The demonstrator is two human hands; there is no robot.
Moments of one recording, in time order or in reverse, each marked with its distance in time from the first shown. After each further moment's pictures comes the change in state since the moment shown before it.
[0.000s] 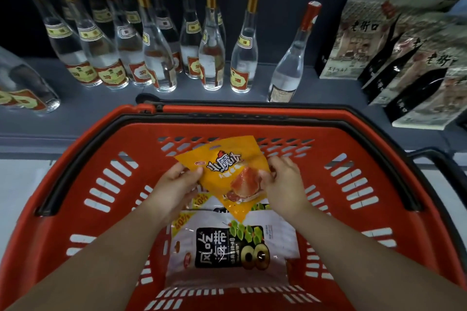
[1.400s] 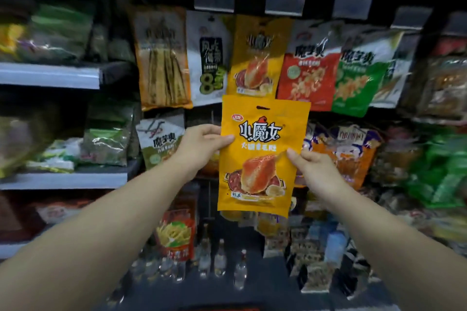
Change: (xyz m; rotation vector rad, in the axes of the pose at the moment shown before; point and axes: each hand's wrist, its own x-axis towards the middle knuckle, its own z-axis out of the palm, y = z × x) left_hand -0.521 0.775 0.205 0.349 -0.037 0.759; right_hand -0.144 -0.531 -0.740 0.595 0.201 -0.109
